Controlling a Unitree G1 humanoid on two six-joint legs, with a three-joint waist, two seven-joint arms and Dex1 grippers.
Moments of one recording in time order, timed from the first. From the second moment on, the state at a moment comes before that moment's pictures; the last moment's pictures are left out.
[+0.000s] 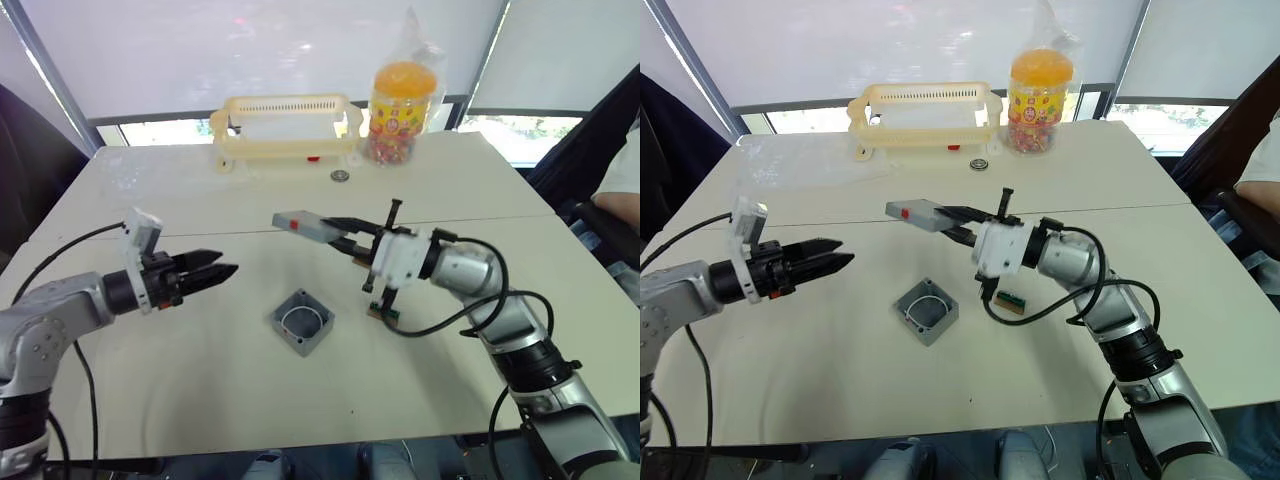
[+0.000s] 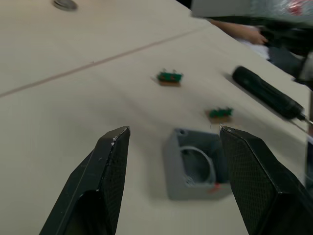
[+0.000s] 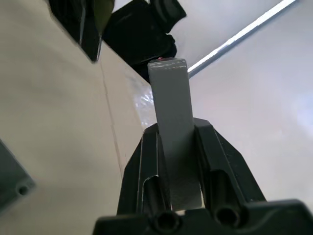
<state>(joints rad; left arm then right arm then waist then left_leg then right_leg) -0.27 0.85 0.35 -0.29 -0.92 0.97 -0.87 -0.61 -0.56 0.25 -0.04 -0.28 -0.54 0.60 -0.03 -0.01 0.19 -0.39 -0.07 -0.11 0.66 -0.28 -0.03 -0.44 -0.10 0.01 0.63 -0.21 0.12</state>
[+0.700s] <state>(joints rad) -0.27 0.84 0.21 -0.31 -0.86 0.91 -0.89 -0.27 -0.56 0.31 -0.25 -0.61 -0.54 0.50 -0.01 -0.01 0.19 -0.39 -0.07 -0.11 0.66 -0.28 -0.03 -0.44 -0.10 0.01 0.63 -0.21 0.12</state>
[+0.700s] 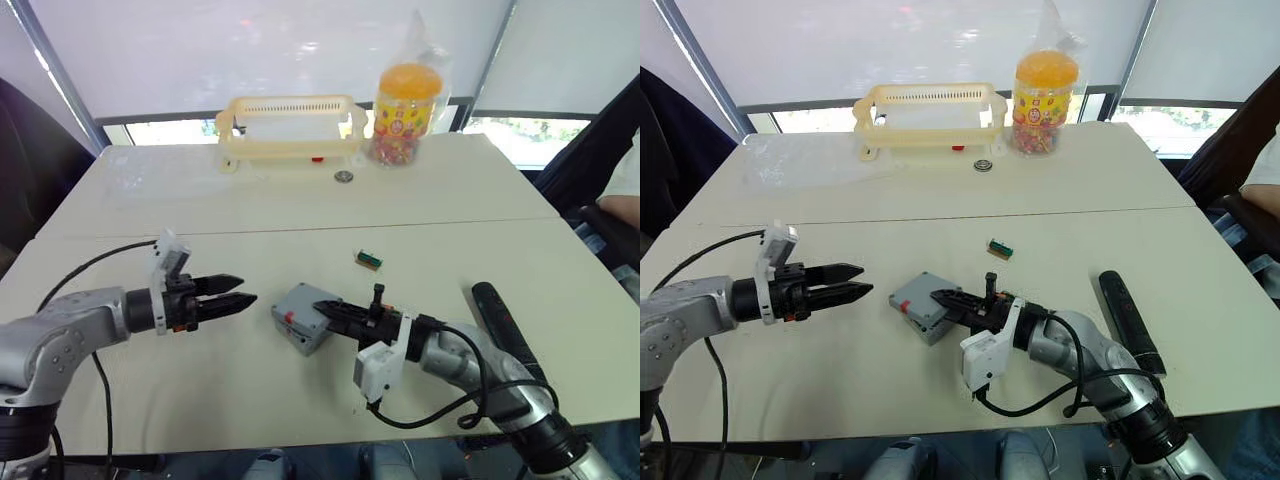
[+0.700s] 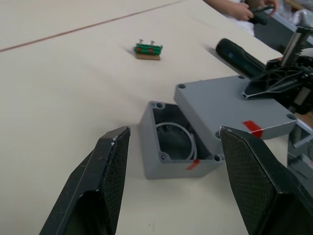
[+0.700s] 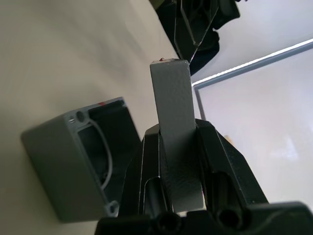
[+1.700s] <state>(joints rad) -0.47 0.77 0.09 -0.12 -0.71 0.82 -0.98 -0.29 -0.50 0.39 -0.17 -0.76 -0.46 0.42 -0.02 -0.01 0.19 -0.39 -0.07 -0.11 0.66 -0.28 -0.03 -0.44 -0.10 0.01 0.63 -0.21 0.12</state>
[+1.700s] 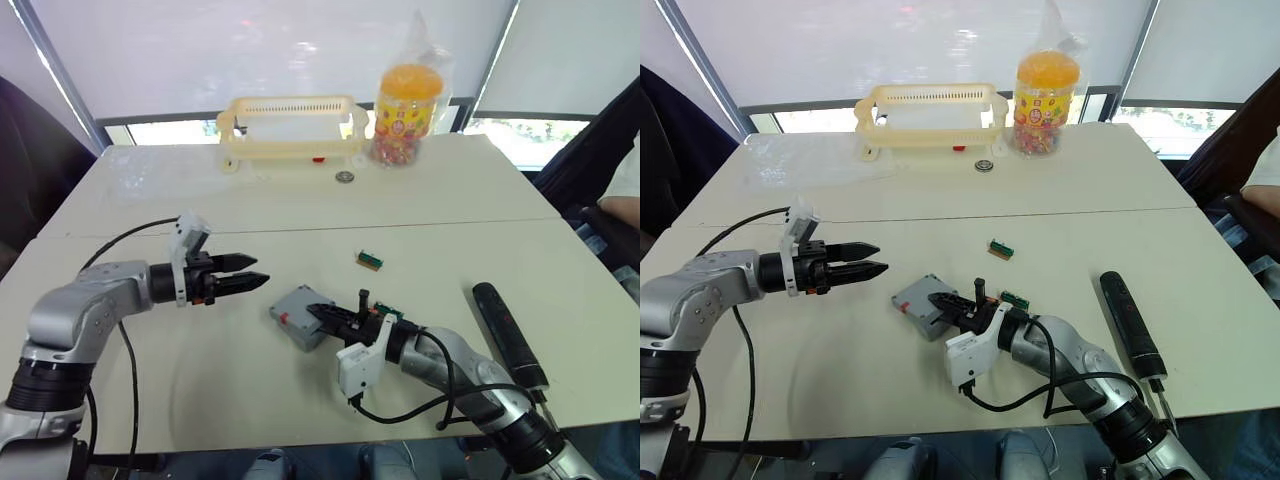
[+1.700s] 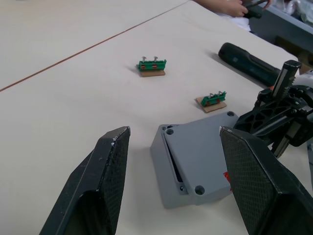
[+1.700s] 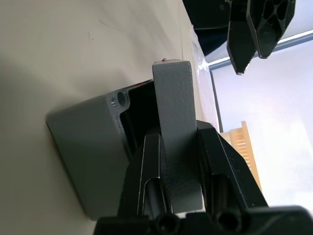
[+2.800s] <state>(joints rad) -0.49 0.75 0.09 -0.08 -0.69 0.81 -0.97 -0.31 -0.47 0.40 -0.17 -0.82 -0.34 0.38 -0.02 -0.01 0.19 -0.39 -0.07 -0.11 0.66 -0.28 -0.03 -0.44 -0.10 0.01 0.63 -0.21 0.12</state>
